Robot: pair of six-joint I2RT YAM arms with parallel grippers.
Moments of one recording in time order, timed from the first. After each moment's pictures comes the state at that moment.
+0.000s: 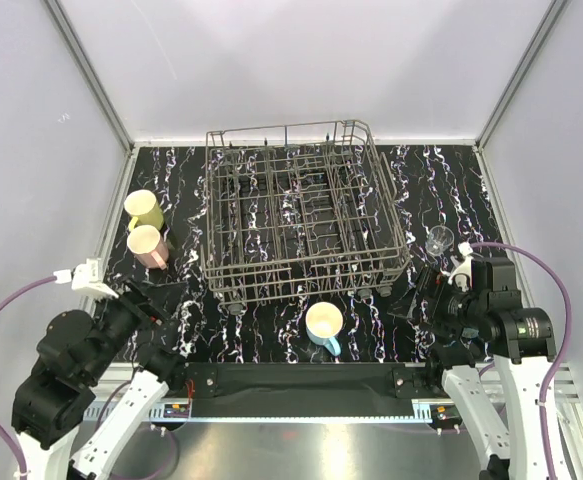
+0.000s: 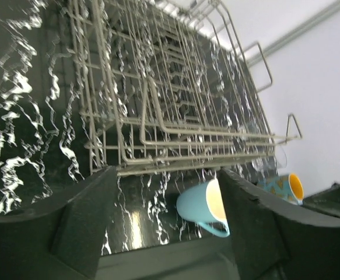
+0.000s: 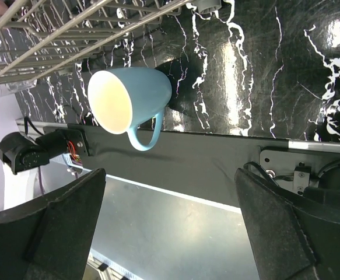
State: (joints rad) left arm -0.44 0.20 1.00 -1.03 -0.10 -0.73; right arm 0.06 0.57 0.95 -1.34 -0.44 0.51
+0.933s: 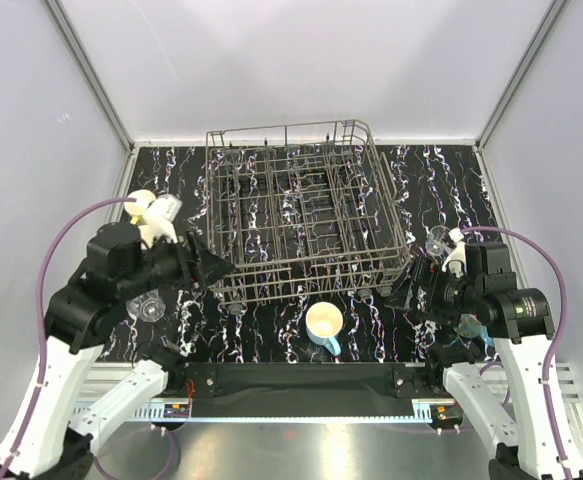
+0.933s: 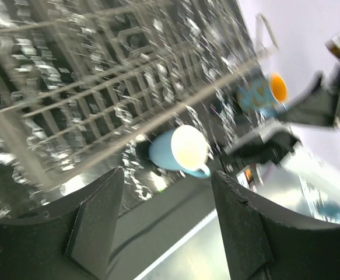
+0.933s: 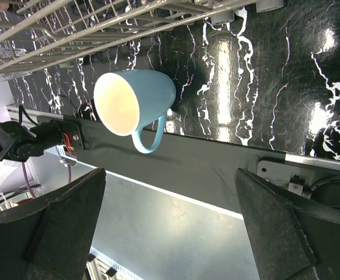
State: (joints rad) left arm -0.42 0.69 1.18 -0.96 0.35 -0.52; right arm 0.12 0.68 1.00 -1.29 -0.43 0.46
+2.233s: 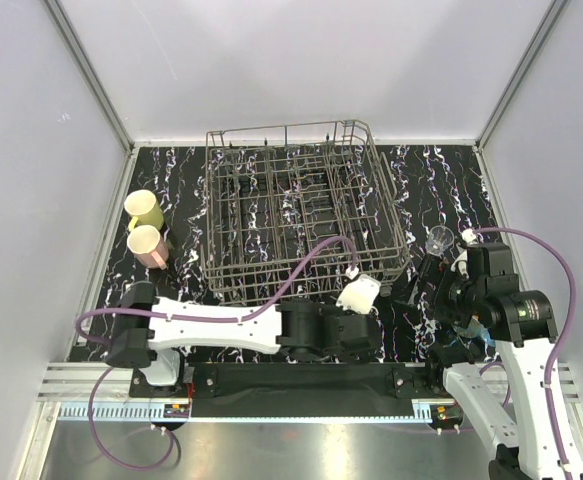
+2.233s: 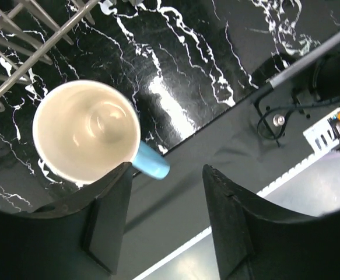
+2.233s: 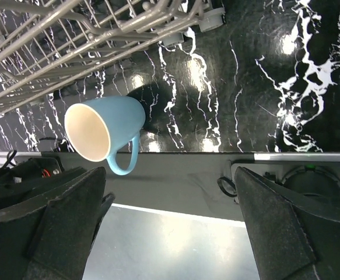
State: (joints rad) left arm -1.54 1.63 1.40 -0.81 -0.49 -0.85; right arm 0.12 0.67 1.02 -1.30 -0.25 0.52
